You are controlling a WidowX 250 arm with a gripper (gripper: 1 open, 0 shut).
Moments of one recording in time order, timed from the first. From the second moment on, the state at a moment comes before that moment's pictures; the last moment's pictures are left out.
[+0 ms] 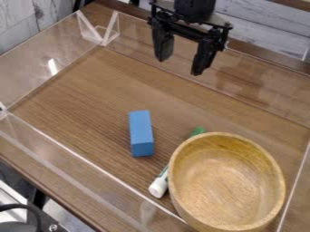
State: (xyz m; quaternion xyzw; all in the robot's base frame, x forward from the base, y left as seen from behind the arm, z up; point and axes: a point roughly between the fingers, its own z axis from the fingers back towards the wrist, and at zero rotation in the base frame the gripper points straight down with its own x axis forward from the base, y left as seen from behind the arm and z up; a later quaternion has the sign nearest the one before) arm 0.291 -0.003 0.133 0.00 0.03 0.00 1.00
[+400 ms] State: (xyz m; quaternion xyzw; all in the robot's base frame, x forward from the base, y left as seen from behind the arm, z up) arm 0.269 0.002 0.103 -0.01 0.07 0.04 1.00
